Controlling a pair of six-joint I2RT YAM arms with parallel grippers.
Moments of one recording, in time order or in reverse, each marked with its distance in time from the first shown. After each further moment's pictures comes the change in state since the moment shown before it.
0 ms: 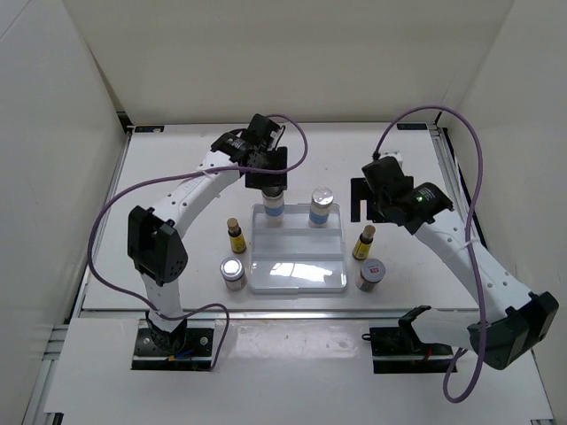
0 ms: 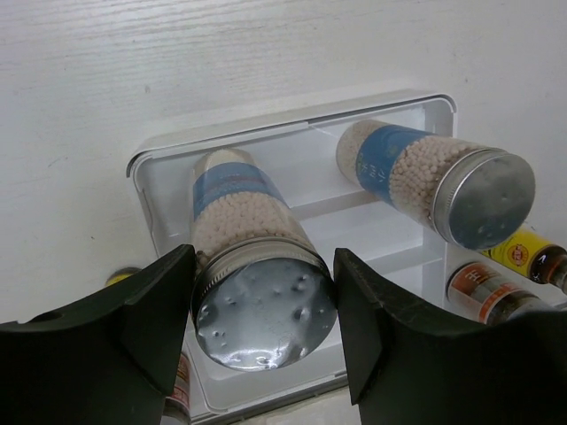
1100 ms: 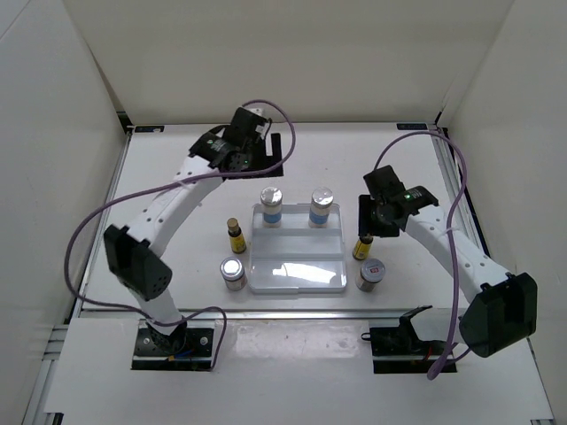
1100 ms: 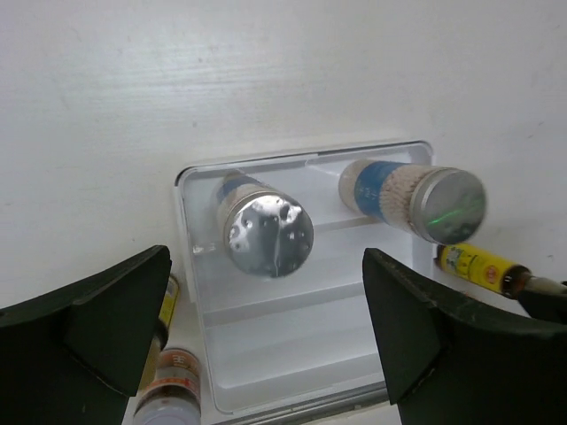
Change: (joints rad) left arm 0.001 -0.115 -0.024 0.010 -0.112 -0.019; right arm -0.138 0.079 -0.182 0.068 -0.230 0.008
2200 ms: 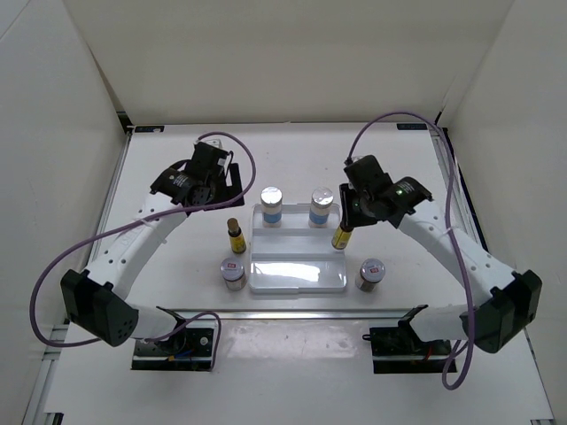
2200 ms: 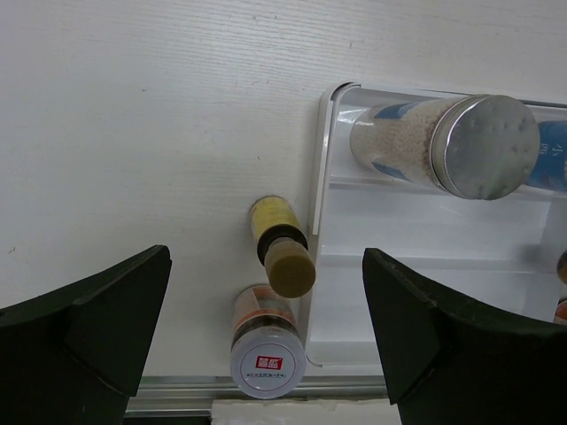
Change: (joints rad) left arm 0.110 -0.390 -0.448 0.003 -0.124 -0.004; right arm 0.185 0.003 0.199 -0.050 -0.010 -0.010
